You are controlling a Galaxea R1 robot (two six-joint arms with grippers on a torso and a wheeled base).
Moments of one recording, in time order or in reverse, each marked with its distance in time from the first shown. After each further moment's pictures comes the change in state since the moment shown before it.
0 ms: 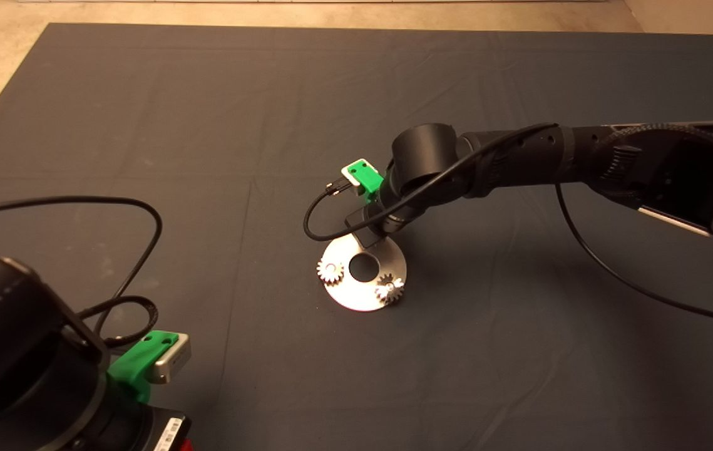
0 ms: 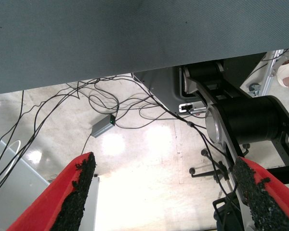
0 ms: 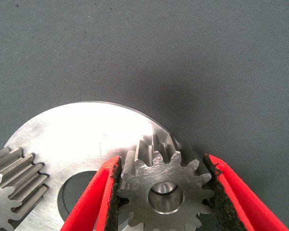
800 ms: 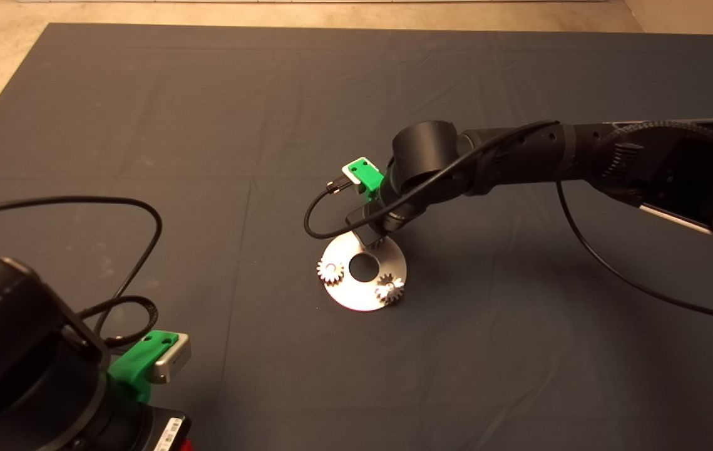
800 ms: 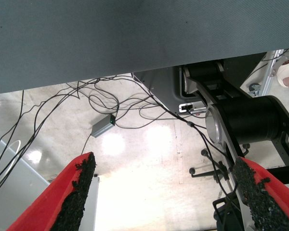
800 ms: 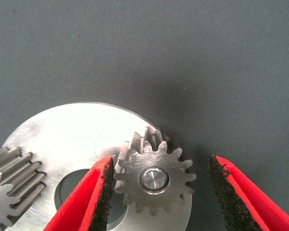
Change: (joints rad) left arm 0.000 -0.001 0.000 0.000 0.000 0.000; right arm 0.016 -0.008 0.004 0.004 -0.004 0.004
